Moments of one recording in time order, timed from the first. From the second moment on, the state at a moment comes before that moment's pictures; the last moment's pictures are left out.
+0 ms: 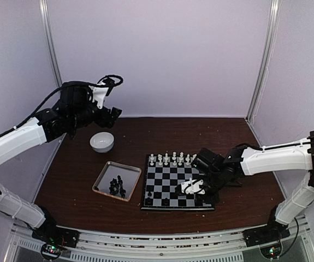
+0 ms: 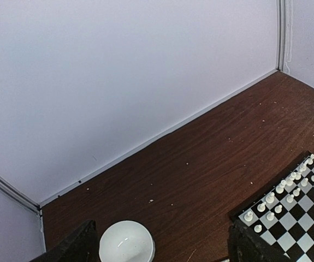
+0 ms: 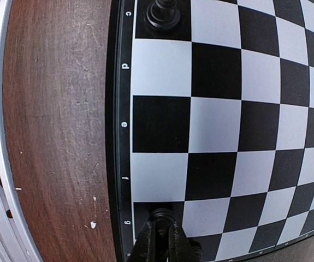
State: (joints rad) left arm -0.66 1.32 1.22 -0.23 -0.24 0.17; right arm 0.95 1.53 0.92 -0.65 -0.10 -0.60
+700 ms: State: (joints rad) left arm -0.66 1.33 1.22 -0.24 -0.24 0.17; right arm 0.95 1.54 0.91 -0.65 -0.09 -0.60
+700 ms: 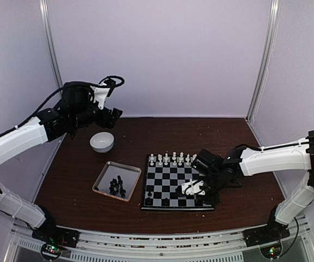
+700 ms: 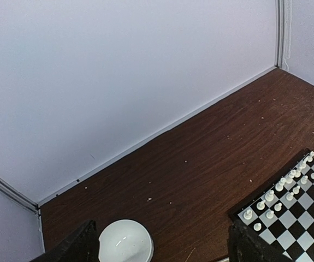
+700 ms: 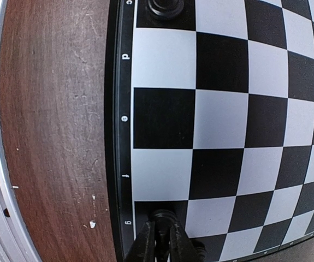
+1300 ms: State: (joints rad) left arm -0.66 1.36 1.27 -0.29 -0.22 0.18; right arm 0.89 1.39 1.00 -0.72 -0.15 -0.55
